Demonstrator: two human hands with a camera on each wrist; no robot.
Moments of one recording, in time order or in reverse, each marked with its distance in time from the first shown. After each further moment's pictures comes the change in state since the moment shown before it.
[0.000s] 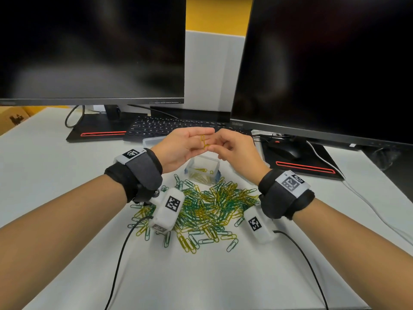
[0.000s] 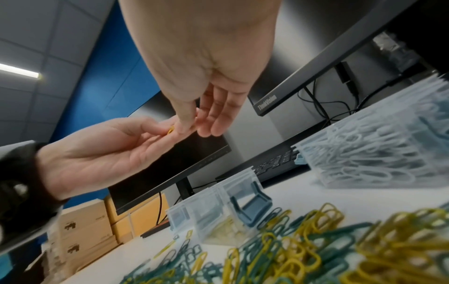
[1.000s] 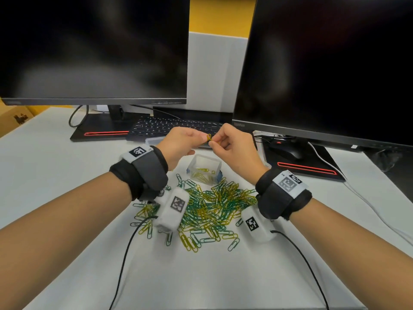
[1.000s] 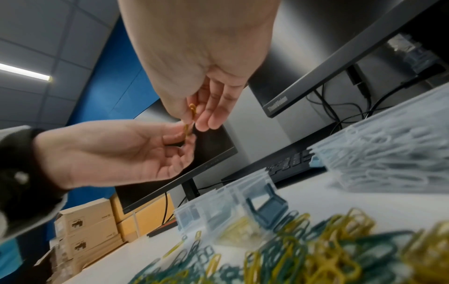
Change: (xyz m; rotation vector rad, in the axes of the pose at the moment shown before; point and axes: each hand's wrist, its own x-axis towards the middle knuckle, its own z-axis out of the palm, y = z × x) left_hand 0.002 0.001 -0.003 0.339 0.274 -0.002; right_hand 0.001 -0.012 0.003 -0.024 0.082 -0.001
